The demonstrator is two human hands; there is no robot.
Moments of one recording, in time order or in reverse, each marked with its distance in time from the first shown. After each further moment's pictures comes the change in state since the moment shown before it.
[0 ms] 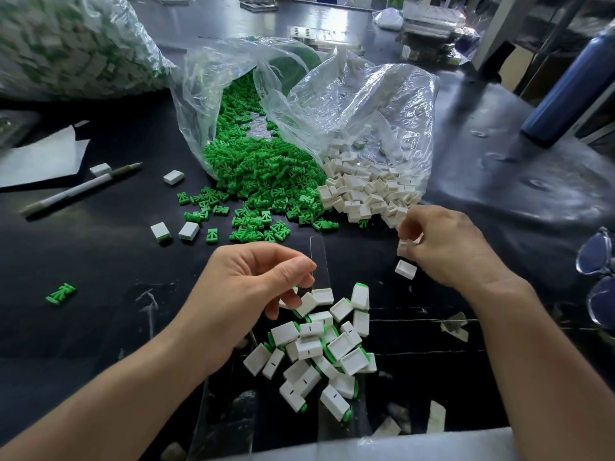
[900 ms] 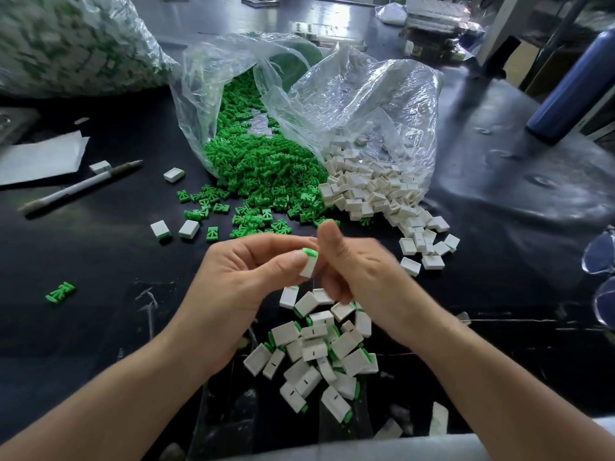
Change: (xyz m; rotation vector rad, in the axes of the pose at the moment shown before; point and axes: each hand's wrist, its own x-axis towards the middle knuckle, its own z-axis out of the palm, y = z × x) left_hand 0.000 0.000 -0.002 -0.143 -0.061 0.090; right_hand -0.045 -0.069 0.020 0.833 -0.323 -0.295
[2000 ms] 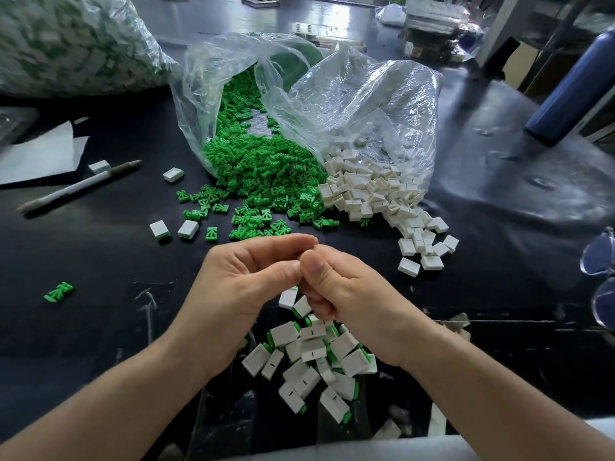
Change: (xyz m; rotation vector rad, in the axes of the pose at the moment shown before) left_hand -0.001 -0.003 0.002 -0.045 0.043 -0.042; right_hand -0.004 0.003 0.016 0.228 -0.109 0.054
